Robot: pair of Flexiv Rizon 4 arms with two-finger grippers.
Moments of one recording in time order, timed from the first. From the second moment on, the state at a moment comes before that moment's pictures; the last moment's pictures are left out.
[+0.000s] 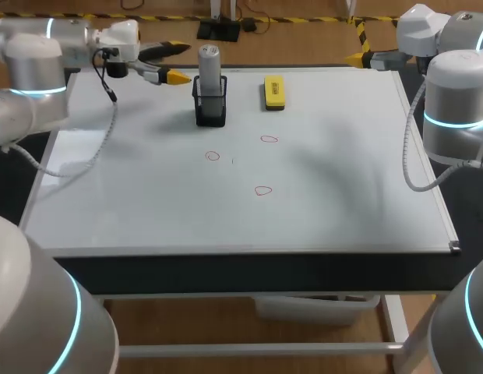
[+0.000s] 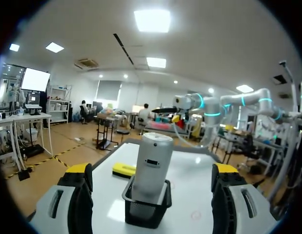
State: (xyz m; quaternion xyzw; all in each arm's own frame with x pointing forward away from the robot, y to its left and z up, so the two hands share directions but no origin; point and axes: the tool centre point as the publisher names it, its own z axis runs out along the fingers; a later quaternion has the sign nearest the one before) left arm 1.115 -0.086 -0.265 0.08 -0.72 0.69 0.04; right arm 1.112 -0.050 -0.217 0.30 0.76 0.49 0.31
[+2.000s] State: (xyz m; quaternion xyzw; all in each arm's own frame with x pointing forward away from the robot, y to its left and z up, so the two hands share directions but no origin) left arm 1.123 -0.169 -0.282 0.05 -0.70 0.71 0.06; right arm 1.112 -0.050 -0.217 0.30 0.76 0.49 0.31
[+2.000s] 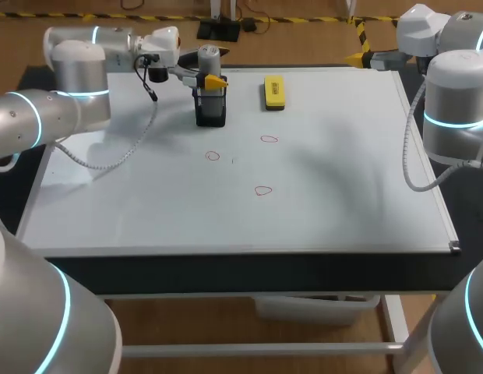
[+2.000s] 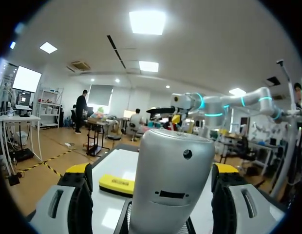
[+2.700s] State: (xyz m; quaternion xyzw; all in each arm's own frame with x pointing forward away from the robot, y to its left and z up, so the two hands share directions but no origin) left arm 1.119 -0.164 -0.282 0.04 -0.70 0.71 0.06; right arm 1.112 -0.050 -0.217 0.30 0.76 0.49 0.31
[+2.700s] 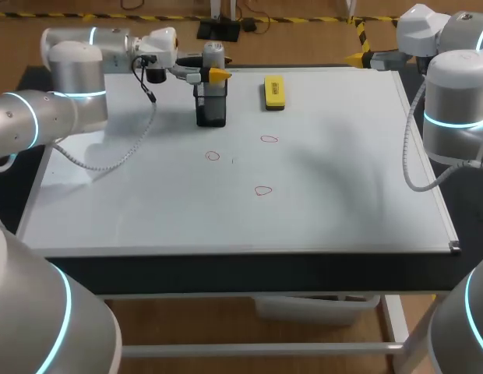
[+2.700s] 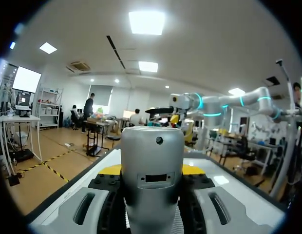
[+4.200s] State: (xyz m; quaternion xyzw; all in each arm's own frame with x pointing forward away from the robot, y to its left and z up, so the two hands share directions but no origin) left arm 1.106 -0.148 -0.208 -0.01 -0.70 0.71 0.03; right arm 1.112 -0.050 -0.217 0.30 0.76 0.49 0.31
